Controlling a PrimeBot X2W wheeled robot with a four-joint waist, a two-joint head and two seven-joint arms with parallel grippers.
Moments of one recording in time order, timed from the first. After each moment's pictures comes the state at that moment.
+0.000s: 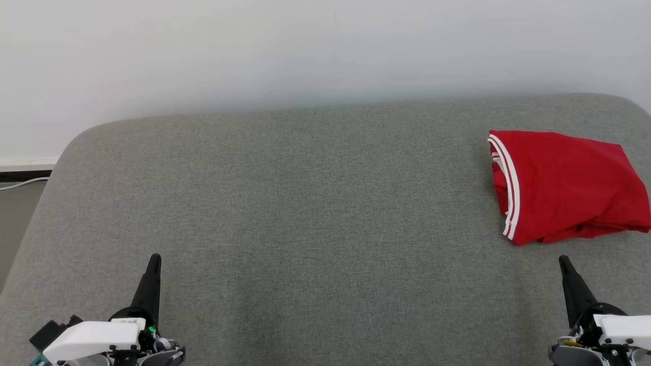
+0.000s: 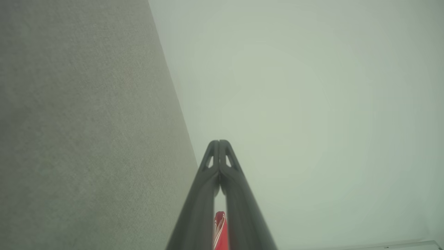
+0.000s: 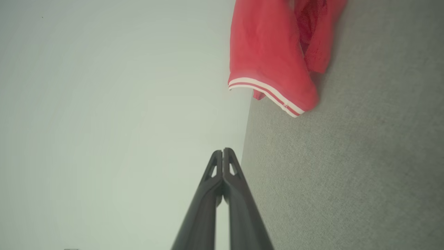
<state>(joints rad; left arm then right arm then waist) -0.05 0.07 0.04 0.26 -1.58 -0.11 0.09 -0.04 -0.06 -0.09 0.25 1.58 0.13 0.06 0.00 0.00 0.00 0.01</state>
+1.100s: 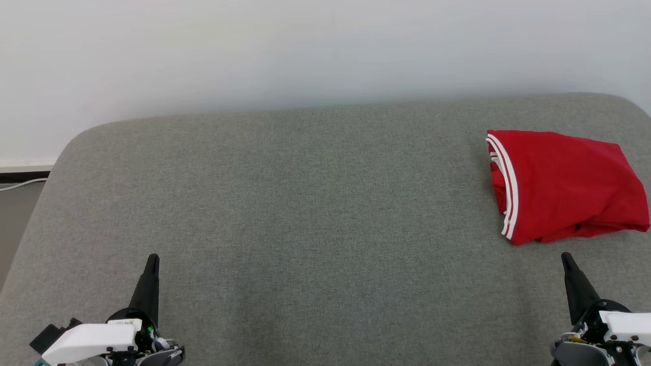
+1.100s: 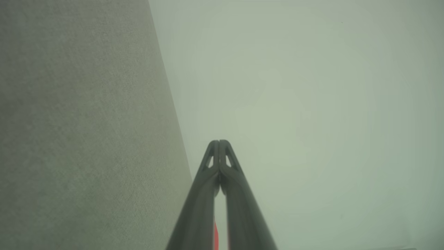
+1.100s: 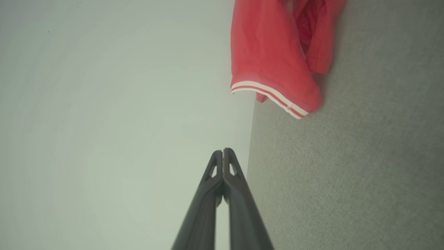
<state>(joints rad) -0.05 0.05 0.07 0.27 -1.62 -0.12 0.10 -0.06 -0.06 -0.11 0.27 1.63 0.13 0.08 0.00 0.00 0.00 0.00</state>
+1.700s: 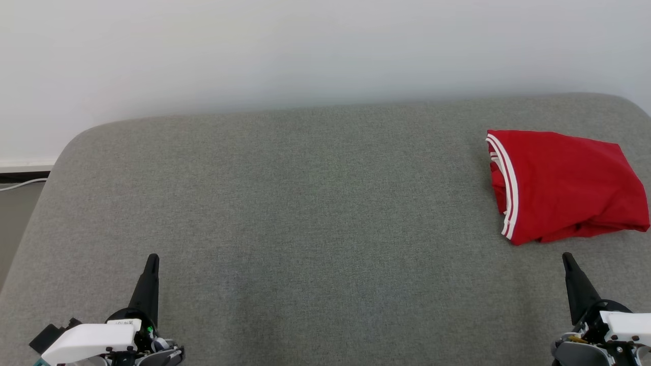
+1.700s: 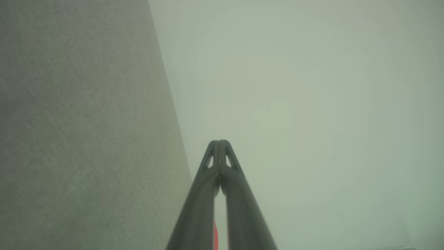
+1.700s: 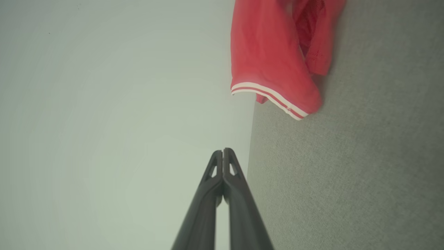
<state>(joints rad) -0.05 0.05 0.07 0.27 -1.62 -0.12 0.10 -0.06 -0.06 -0.11 0.27 1.63 0.13 0.08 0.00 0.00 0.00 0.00</state>
